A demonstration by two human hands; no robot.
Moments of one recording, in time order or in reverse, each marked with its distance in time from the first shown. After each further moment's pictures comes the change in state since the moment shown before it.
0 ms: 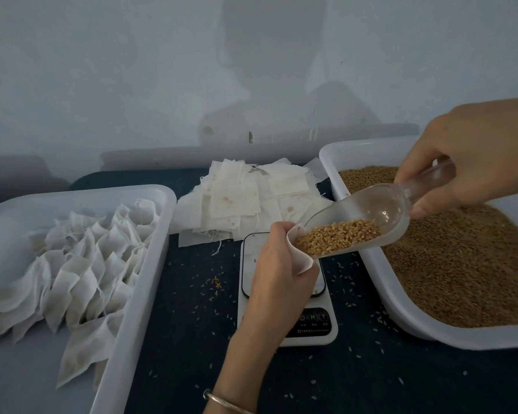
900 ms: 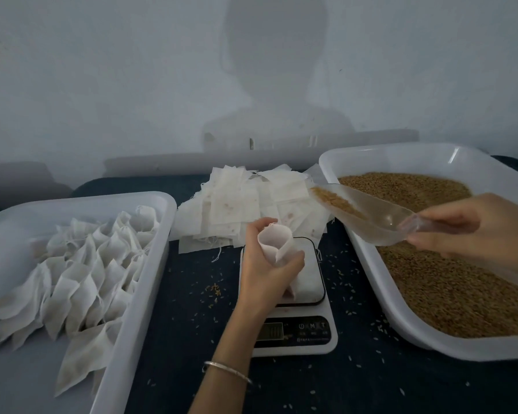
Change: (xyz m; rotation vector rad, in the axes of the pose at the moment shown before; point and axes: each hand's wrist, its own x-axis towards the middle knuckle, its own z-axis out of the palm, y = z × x) left_hand 0.024 -0.028 0.000 -0.349 0.138 -0.120; right_hand -0.022 0.027 0.097 0.887 0.284 0.201
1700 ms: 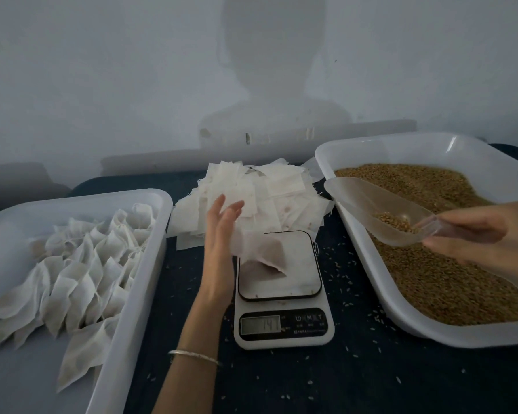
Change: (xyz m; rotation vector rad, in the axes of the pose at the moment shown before) left_hand 0.015 0.005 -0.039 -0.046 0.066 0.023; right_hand -0.022 0.030 0.000 -0.009 0.132 0.007
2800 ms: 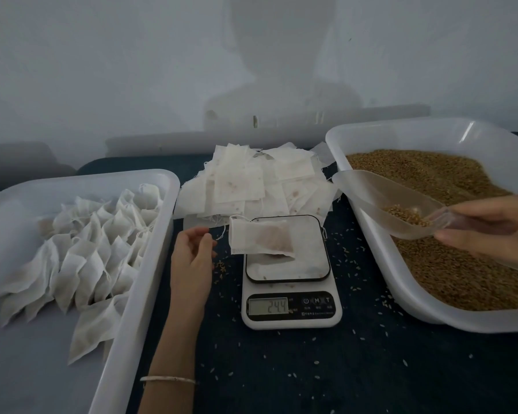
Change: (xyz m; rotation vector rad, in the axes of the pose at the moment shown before) left_hand -0.025 -0.027 -0.049 0.246 0.316 -0.132; right_hand 0.006 0.010 0.005 -0.049 -0.010 0.013
